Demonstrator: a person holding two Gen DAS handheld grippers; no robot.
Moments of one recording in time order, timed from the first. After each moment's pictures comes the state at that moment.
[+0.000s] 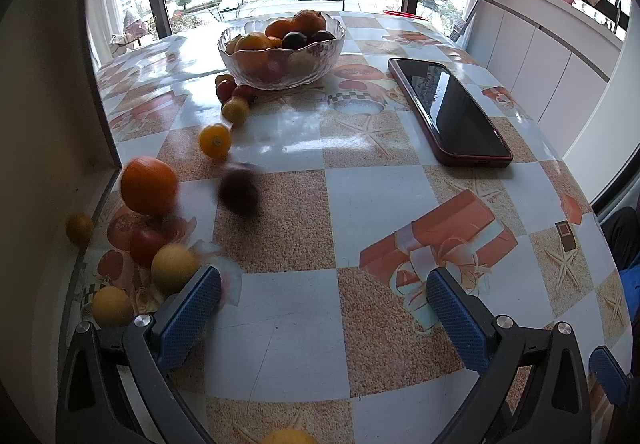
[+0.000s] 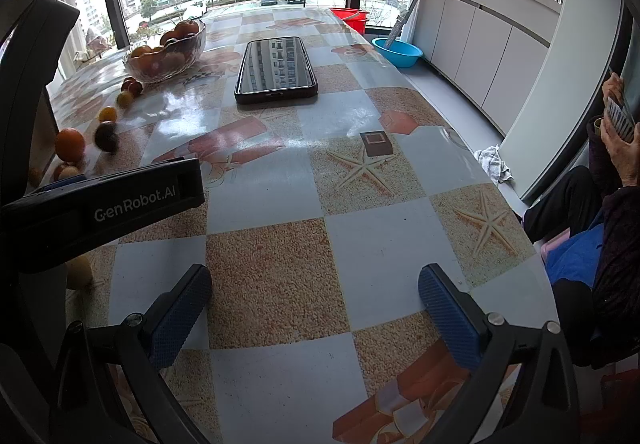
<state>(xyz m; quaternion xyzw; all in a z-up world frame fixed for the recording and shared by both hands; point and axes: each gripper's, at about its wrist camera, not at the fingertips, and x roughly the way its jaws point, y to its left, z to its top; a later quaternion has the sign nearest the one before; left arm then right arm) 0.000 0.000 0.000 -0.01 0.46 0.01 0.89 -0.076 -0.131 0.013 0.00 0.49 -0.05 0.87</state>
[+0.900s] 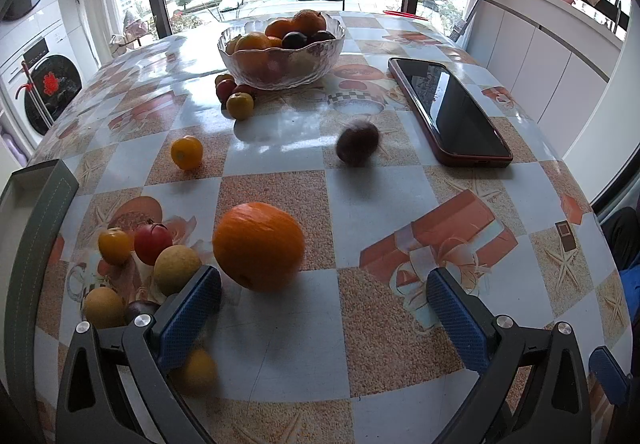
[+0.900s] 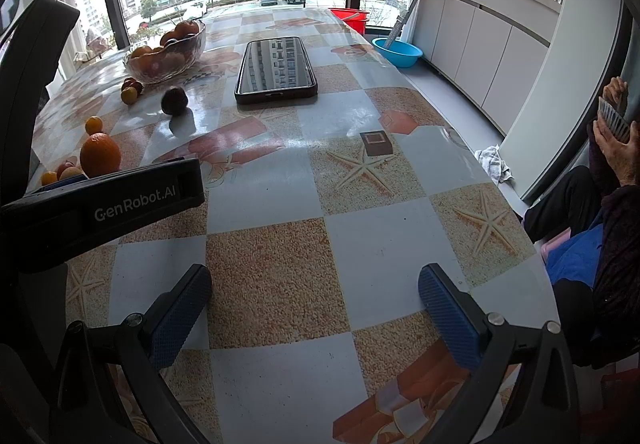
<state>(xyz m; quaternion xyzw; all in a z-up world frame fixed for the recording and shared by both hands) 0.000 0.000 0.000 -0.01 0.46 0.01 0.89 -0.077 -0.131 0.013 0.00 0.49 -0.05 0.87</state>
